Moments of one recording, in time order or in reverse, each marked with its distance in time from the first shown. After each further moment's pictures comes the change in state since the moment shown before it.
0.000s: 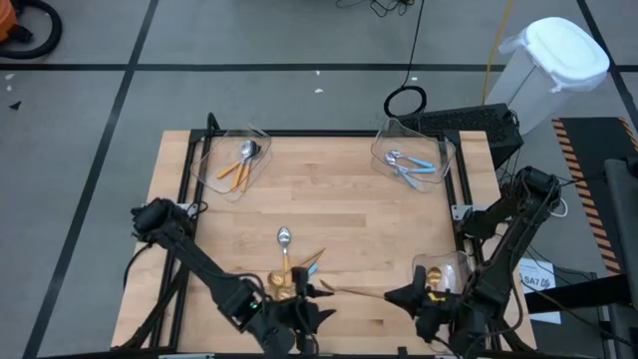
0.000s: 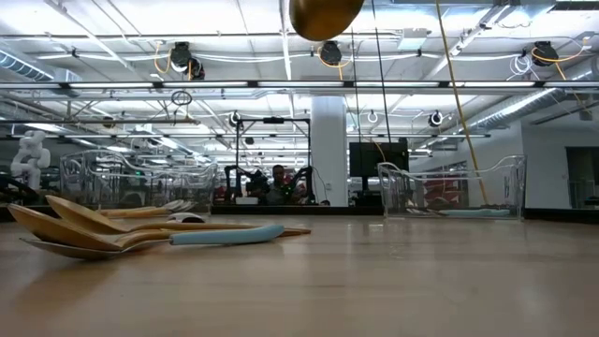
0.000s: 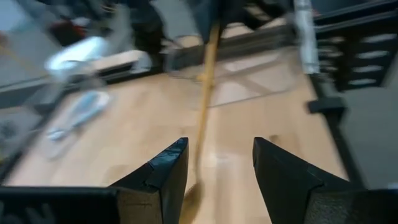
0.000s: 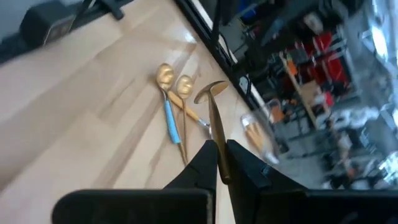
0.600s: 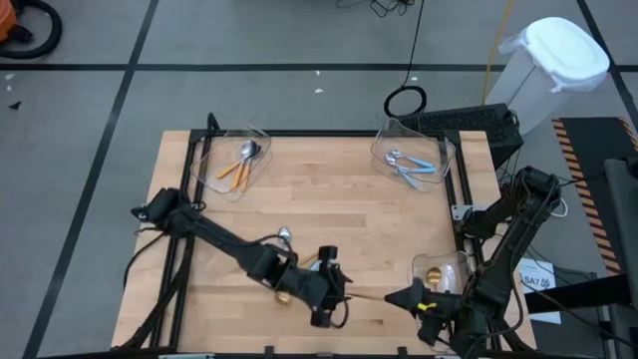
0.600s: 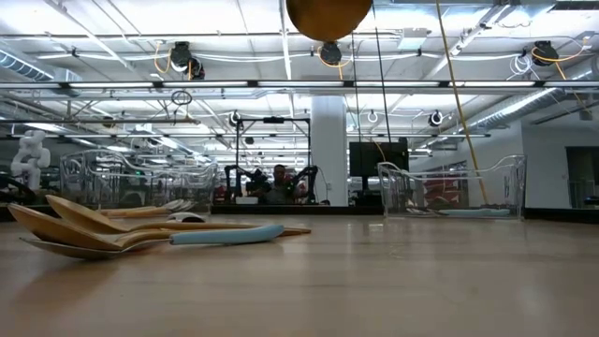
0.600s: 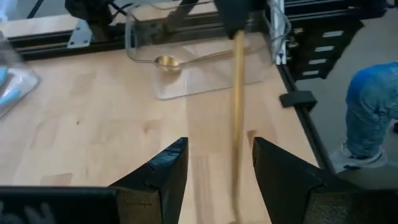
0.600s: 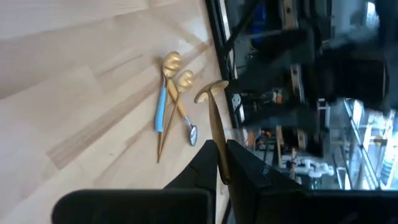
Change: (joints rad) left arm 0.216 0.000 0.000 0.017 0.477 0.020; right arm 0.004 0.000 0.000 0.001 -0.032 -0.381
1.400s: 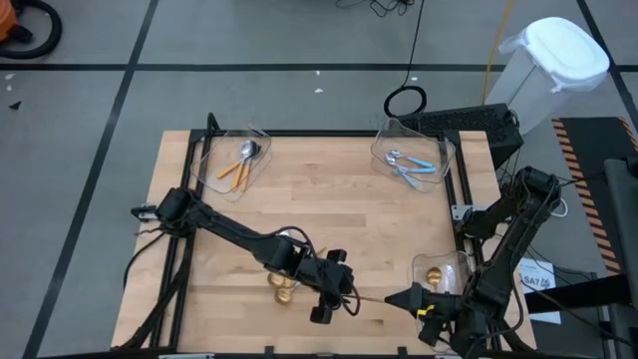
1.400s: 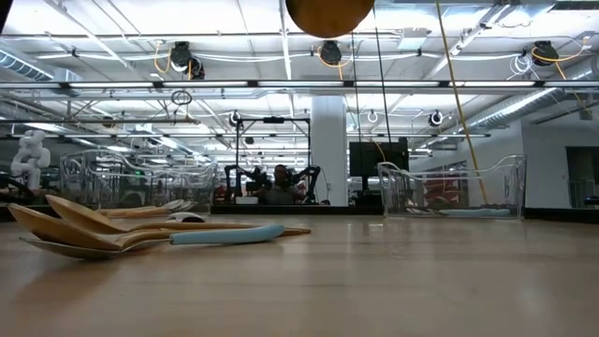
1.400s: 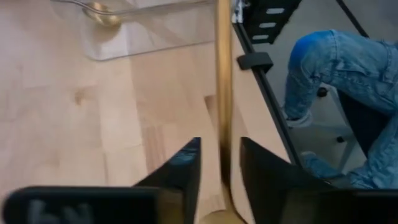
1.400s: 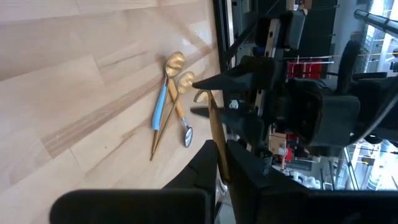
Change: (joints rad) left arm 0.090 0.070 -0.001 -0.023 0.346 -0.021; right arm 0.000 0.000 0.000 0.007 -0.015 -0.107
